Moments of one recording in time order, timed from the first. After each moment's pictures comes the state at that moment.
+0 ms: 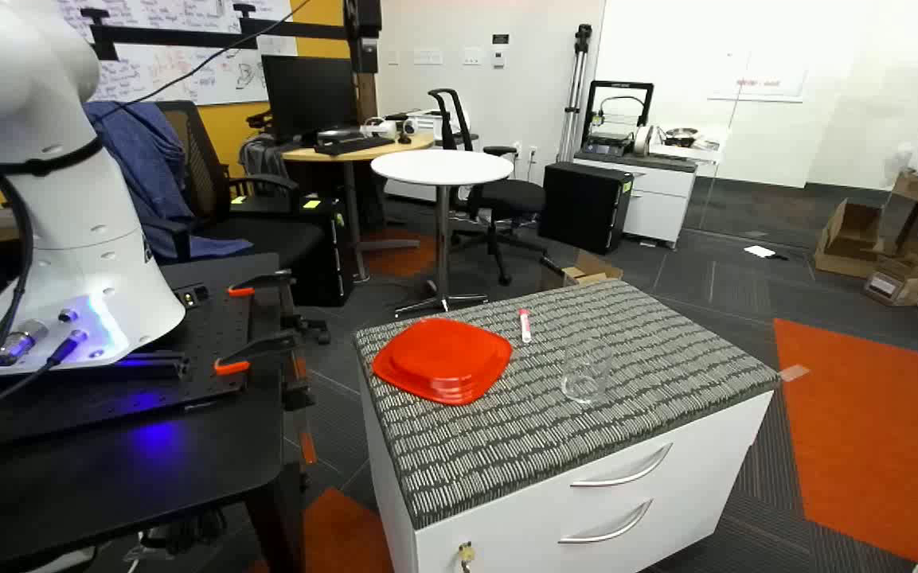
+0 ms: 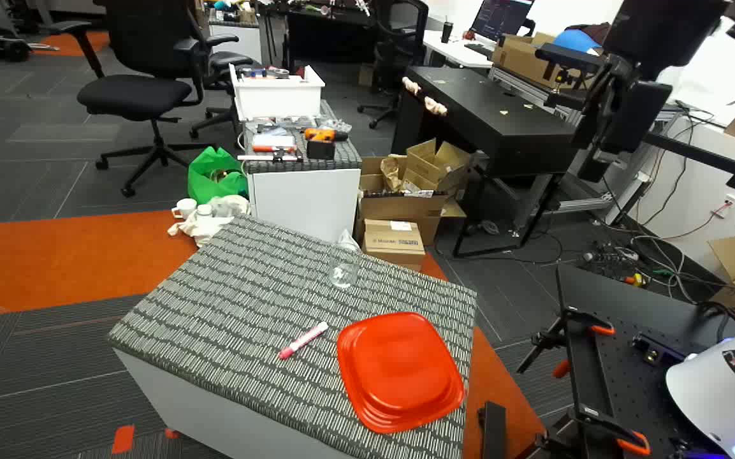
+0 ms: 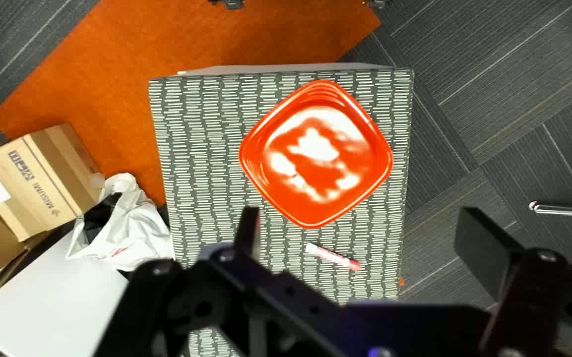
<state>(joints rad) 0.03 -0.60 -0.02 -2.51 -0.03 1.91 0.04</state>
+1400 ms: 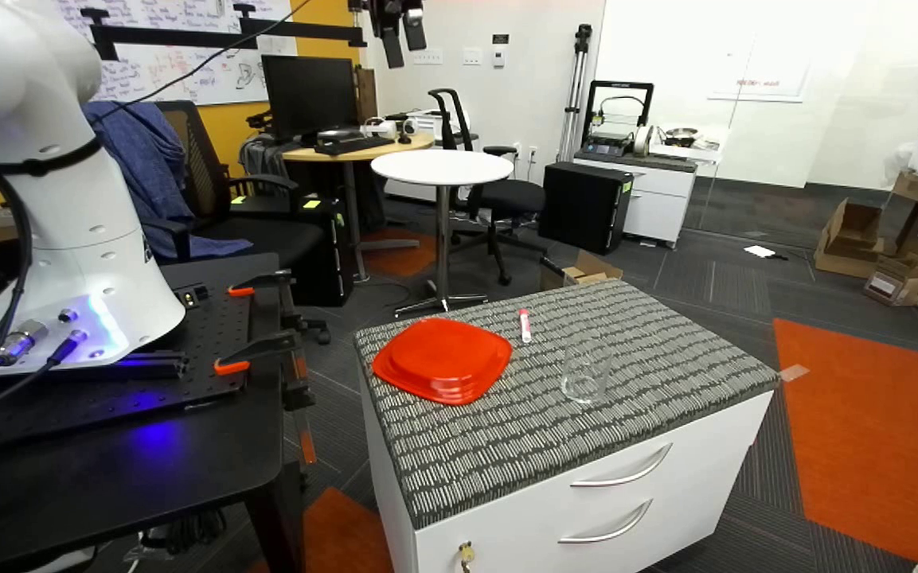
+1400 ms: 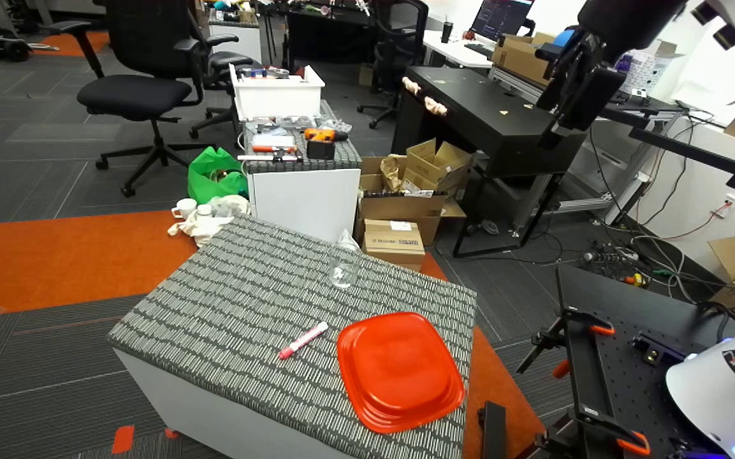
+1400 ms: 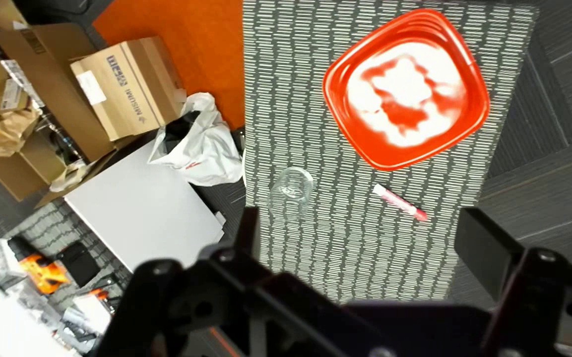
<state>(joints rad) 0.00 -0.56 0.01 -2.48 -0.25 2.06 0.03</state>
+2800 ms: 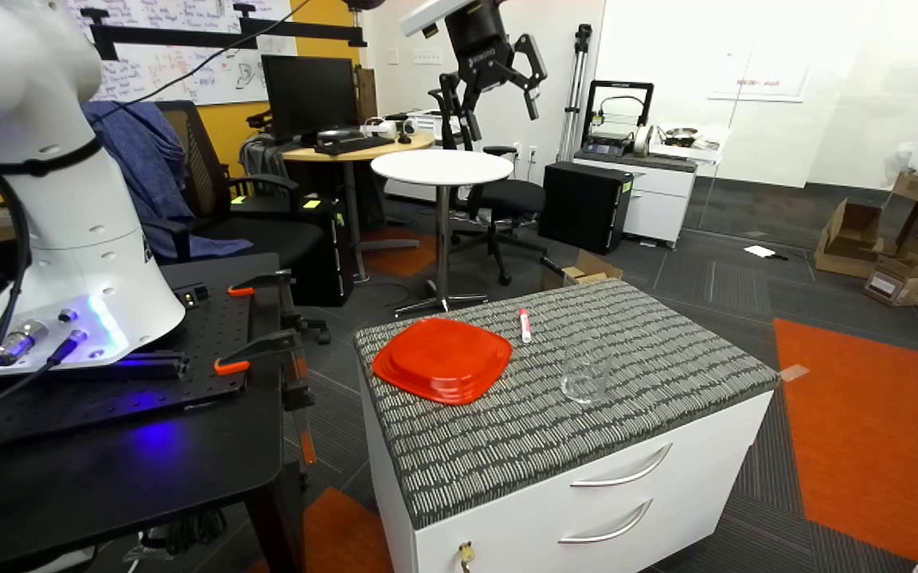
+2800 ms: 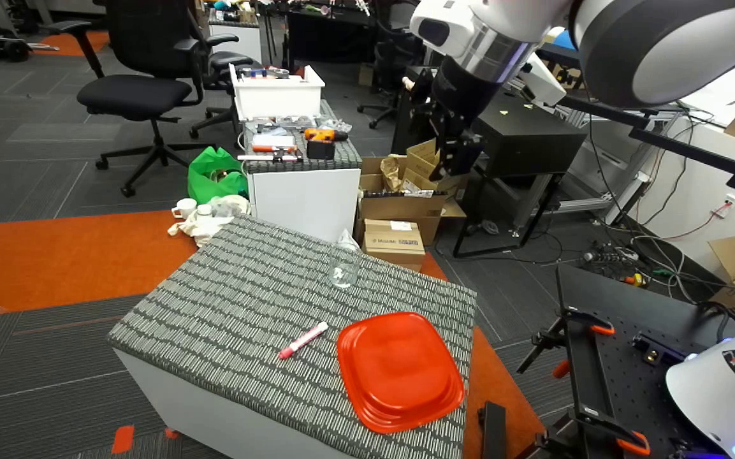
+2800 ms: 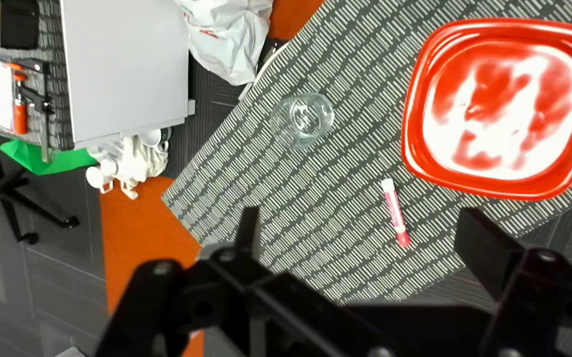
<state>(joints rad) 0.00 -0.10 -0.03 -2.33 -0.48 2.47 -0.48</state>
